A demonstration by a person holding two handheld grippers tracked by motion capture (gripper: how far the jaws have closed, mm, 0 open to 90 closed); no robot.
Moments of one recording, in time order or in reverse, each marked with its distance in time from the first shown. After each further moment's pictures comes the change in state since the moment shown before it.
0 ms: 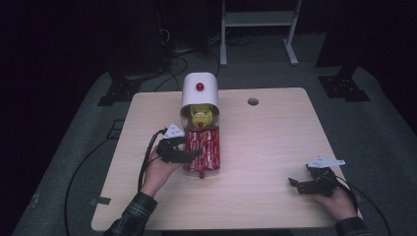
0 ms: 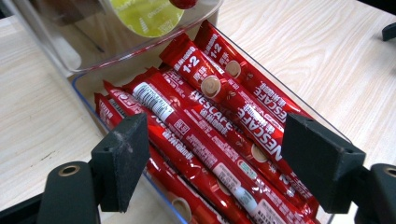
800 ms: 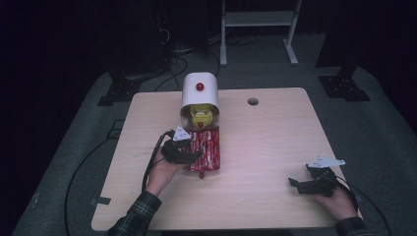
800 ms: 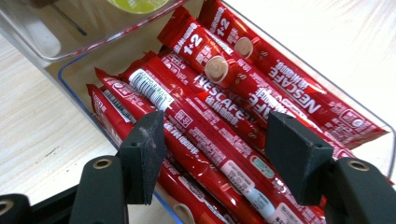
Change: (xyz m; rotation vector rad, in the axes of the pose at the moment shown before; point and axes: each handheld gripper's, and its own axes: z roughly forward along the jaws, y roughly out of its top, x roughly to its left) left arm -0.005 -0.003 0.015 0.074 0.061 0.061; right arm 0.000 0.000 0.000 0.001 0.001 0.001
